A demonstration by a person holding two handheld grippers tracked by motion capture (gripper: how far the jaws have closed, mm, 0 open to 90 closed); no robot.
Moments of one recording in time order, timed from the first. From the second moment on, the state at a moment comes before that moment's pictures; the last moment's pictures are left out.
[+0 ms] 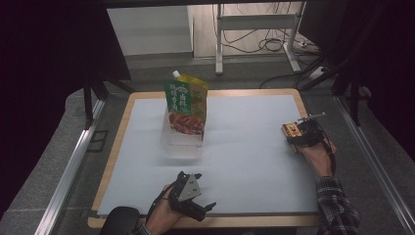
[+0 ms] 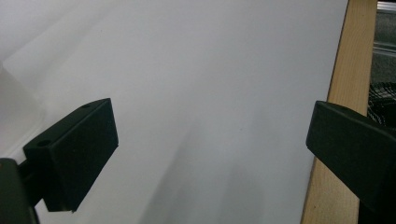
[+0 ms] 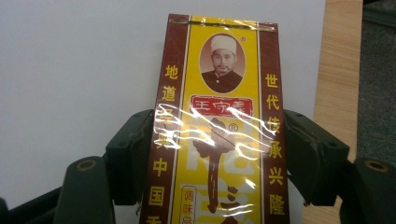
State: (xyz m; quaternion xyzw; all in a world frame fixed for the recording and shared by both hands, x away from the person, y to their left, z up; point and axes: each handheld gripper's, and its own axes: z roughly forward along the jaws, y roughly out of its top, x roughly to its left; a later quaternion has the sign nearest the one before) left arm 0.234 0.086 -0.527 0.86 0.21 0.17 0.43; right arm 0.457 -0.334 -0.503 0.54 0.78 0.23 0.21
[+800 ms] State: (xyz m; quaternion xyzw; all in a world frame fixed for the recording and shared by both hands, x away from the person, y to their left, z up) left arm 0.234 0.089 -0.525 0.86 0.21 0.17 0.44; right arm 0.431 -0.317 -0.487 0.48 0.81 0.27 0.20
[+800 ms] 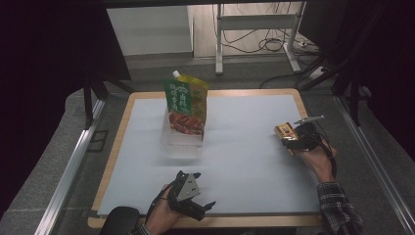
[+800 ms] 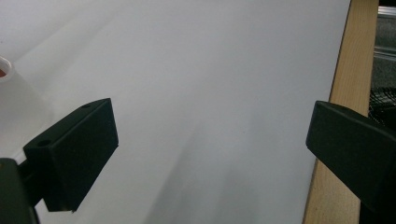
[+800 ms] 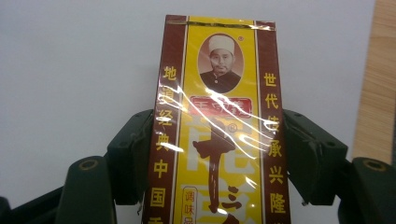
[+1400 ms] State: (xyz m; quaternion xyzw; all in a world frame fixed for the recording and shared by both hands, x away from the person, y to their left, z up) left arm 0.233 0.088 -0.525 0.86 0.21 0.17 0.44; right arm 0.396 -0.280 -0.483 0.40 0.85 0.30 0.17
